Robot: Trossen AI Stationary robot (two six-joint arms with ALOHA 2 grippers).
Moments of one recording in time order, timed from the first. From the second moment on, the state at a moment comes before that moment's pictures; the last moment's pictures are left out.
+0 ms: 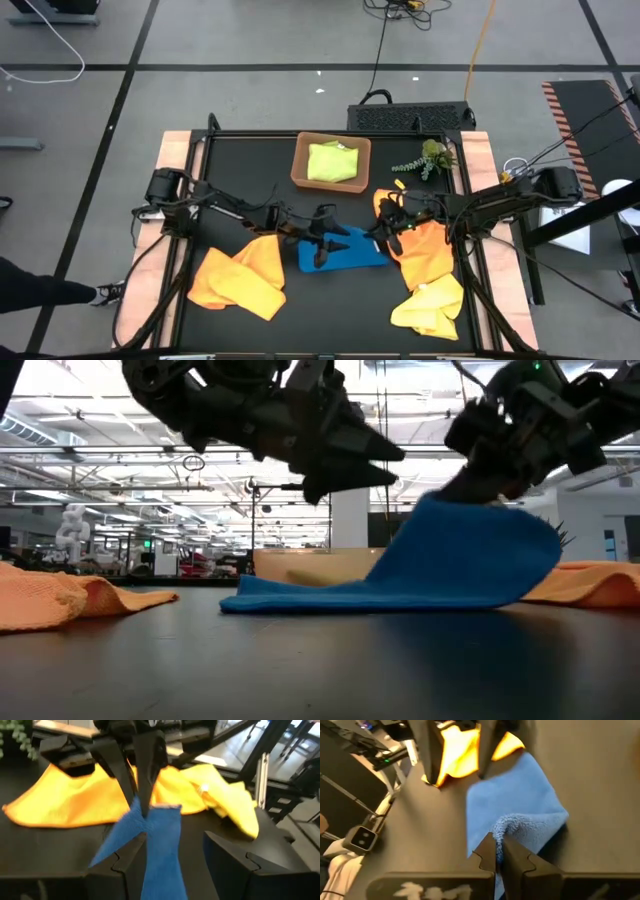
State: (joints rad) left arm -0.10 1.84 0.97 0.57 0.06 -0.24; right arm -0.01 1.22 0.31 0.48 -0.27 0.37
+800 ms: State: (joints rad) left arm -0.01 1.84 1.17 0.28 0.25 -0.19; right arm 0.06 1.22 0.47 0.37 -0.23 0.25
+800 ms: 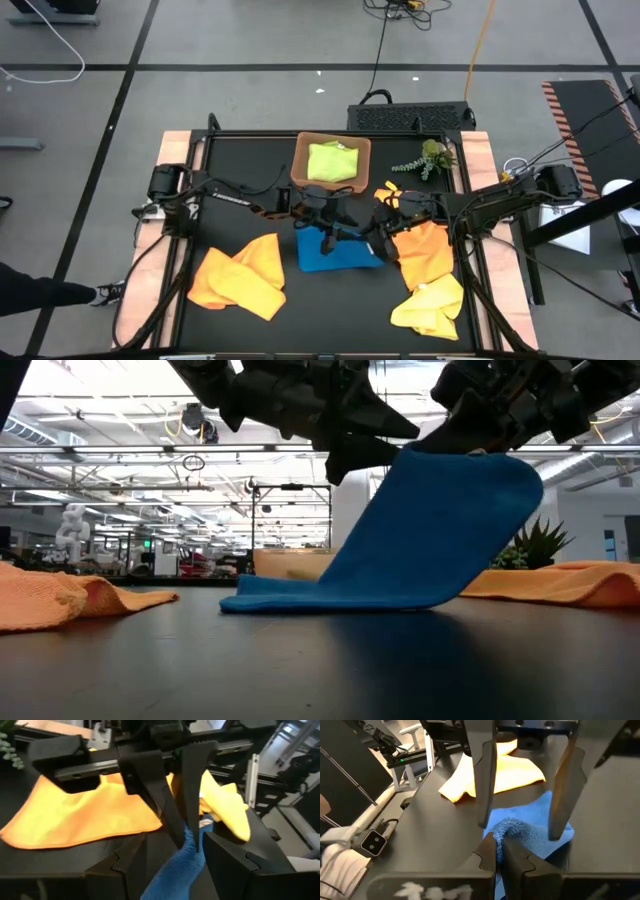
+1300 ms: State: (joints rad) left arm -0.01 1.84 1.17 0.28 0.37 -0.15; right arm 0.06 1.22 0.52 0.33 -0.24 0.21
